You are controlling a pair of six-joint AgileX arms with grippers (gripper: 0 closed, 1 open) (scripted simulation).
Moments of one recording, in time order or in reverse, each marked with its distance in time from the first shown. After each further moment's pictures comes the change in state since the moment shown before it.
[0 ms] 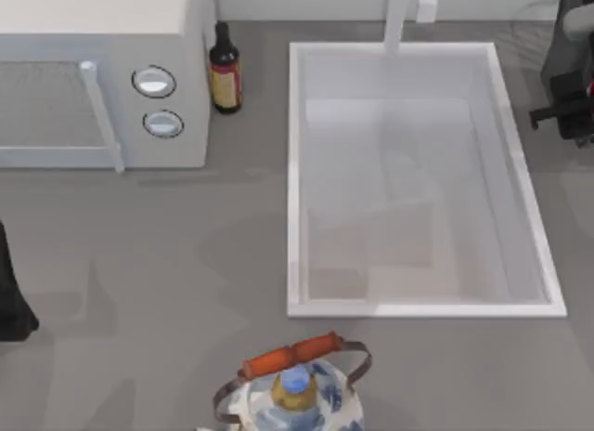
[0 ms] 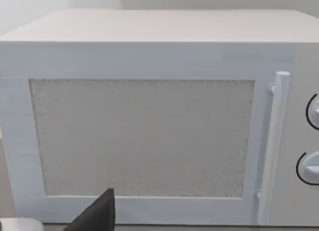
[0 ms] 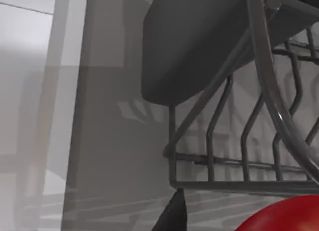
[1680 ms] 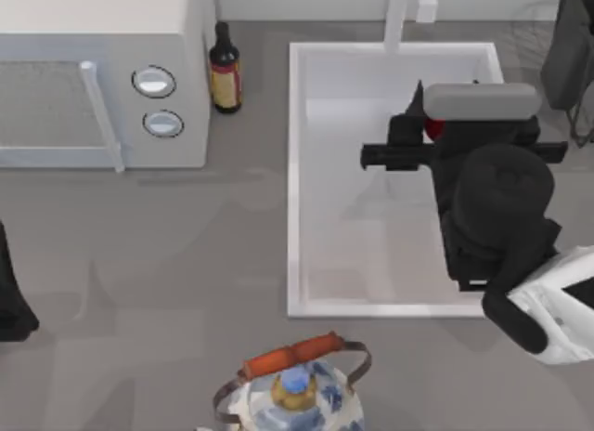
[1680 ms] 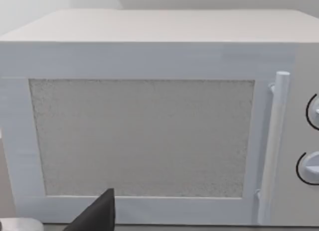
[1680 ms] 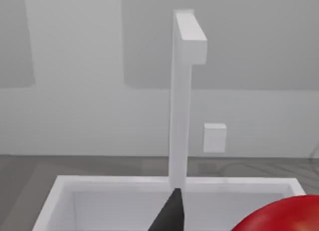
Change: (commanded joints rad) left arm 0.000 0.000 0.000 0.000 0.000 0.000; right arm 0.483 0.179 -0.426 1.275 0.311 0.162
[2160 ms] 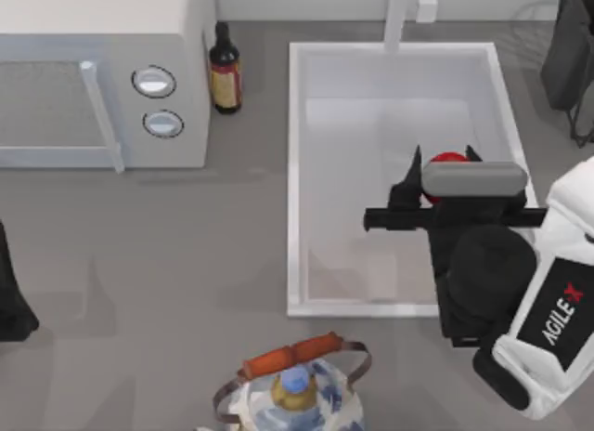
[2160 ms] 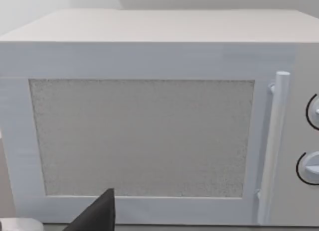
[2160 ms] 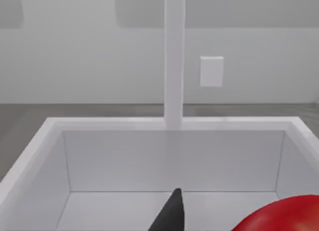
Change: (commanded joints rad) left arm 0.000 0.000 0.000 0.000 0.000 0.000; right arm -0.008 0.341 -0.061 0.424 0.003 0.002
